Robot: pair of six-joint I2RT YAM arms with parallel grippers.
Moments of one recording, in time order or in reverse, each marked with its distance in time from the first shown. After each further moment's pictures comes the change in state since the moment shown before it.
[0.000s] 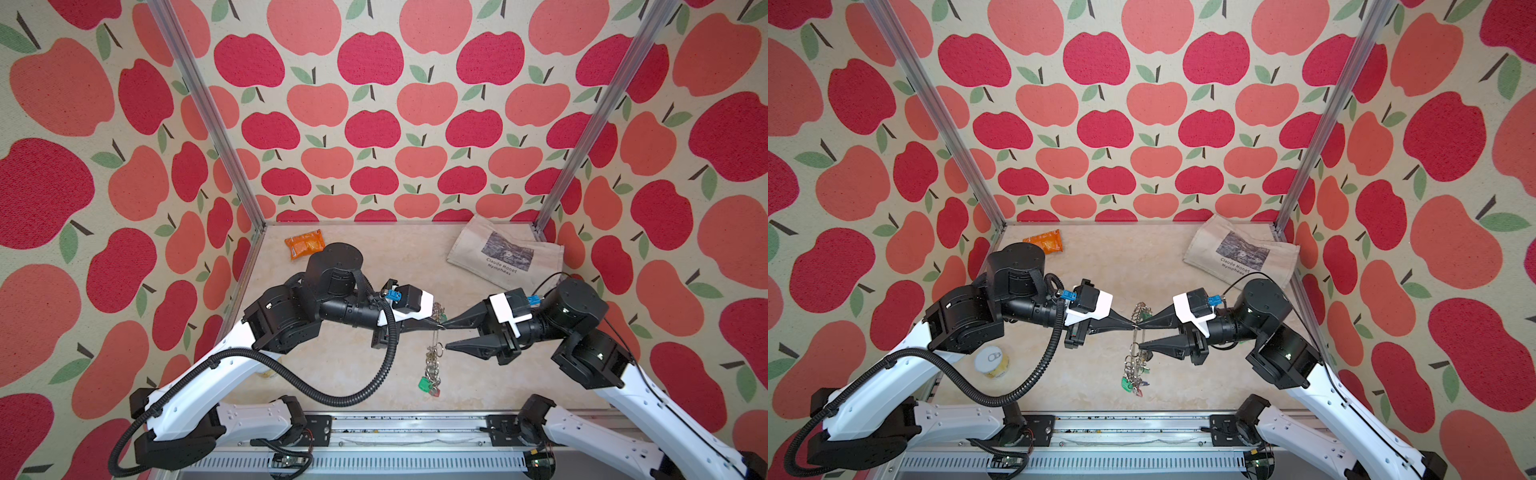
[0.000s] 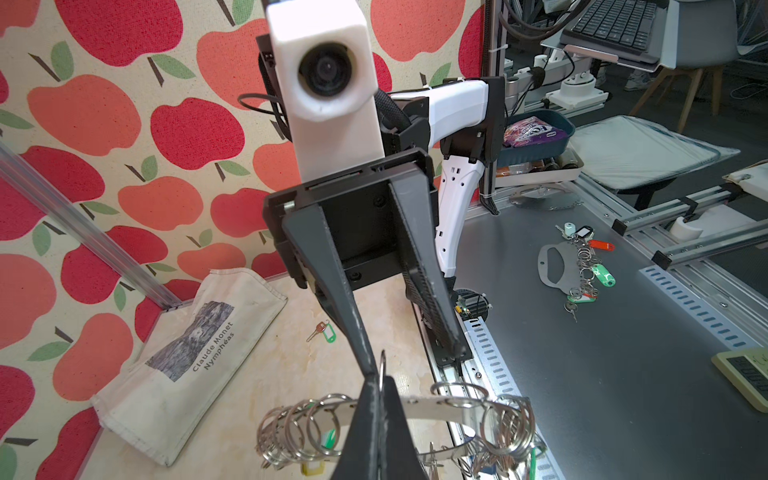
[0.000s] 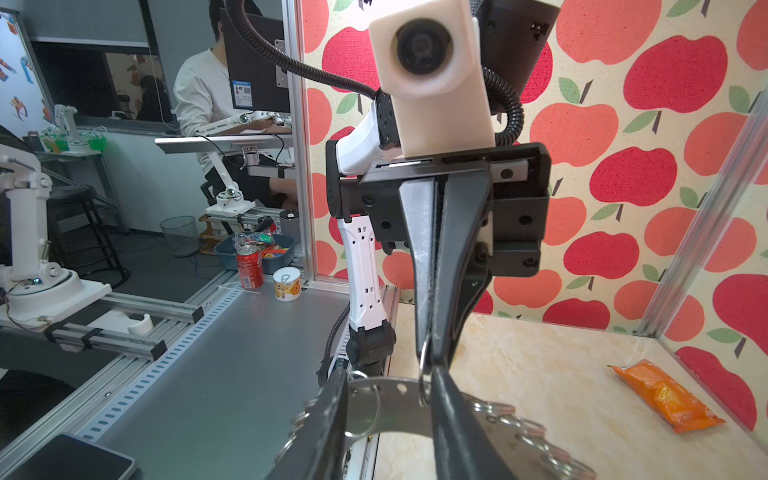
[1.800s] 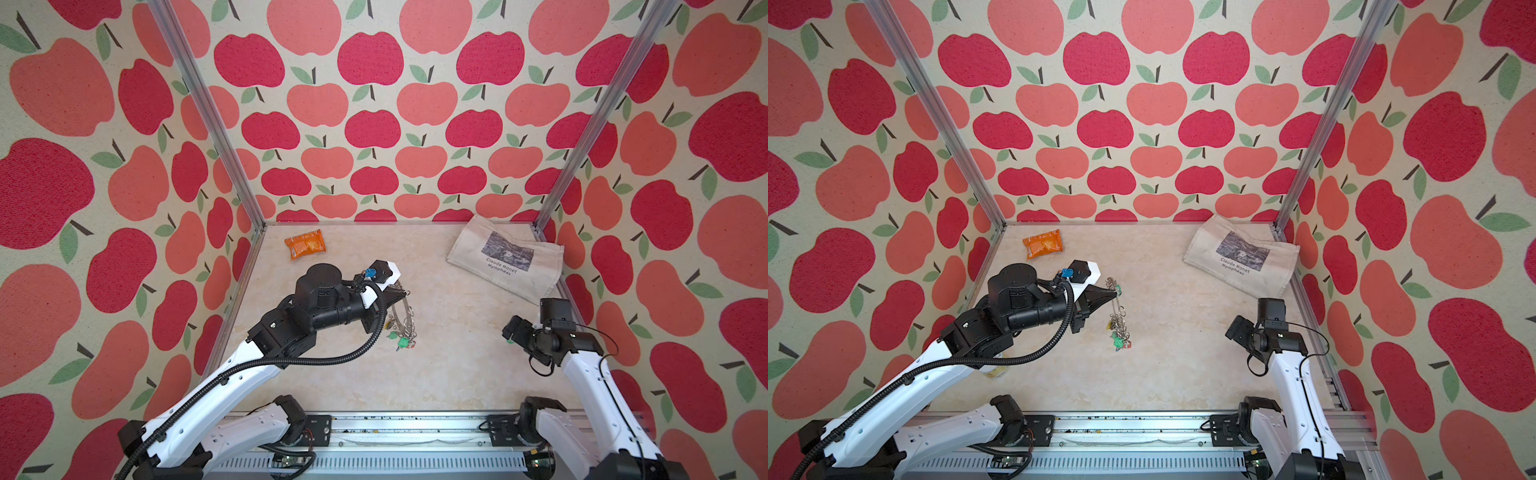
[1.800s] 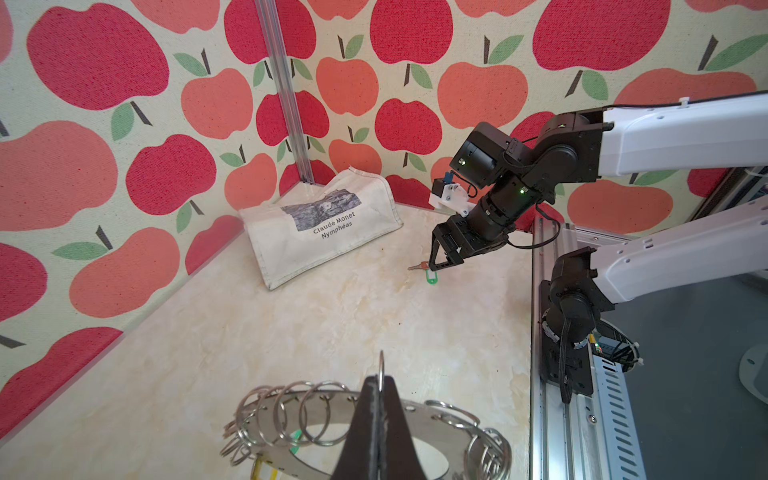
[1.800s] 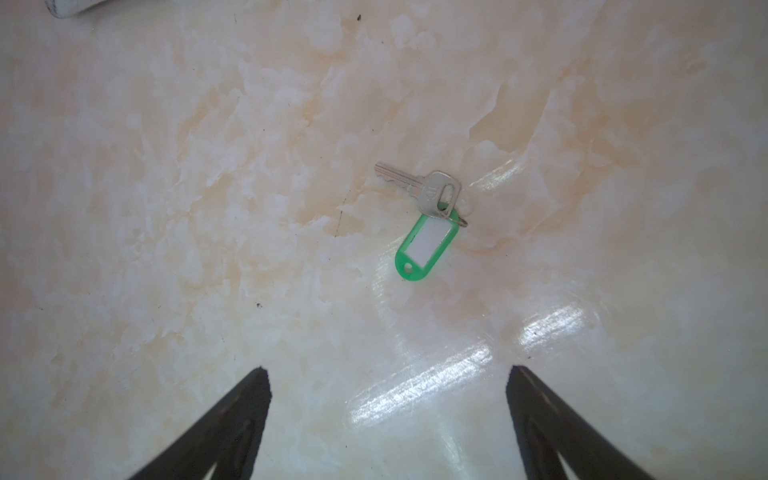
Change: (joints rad) left arm 0.201 -0.197 -0.450 0.316 -0.291 -0.303; right arm -0.900 0.121 -0.455 -0.595 0.860 0.526
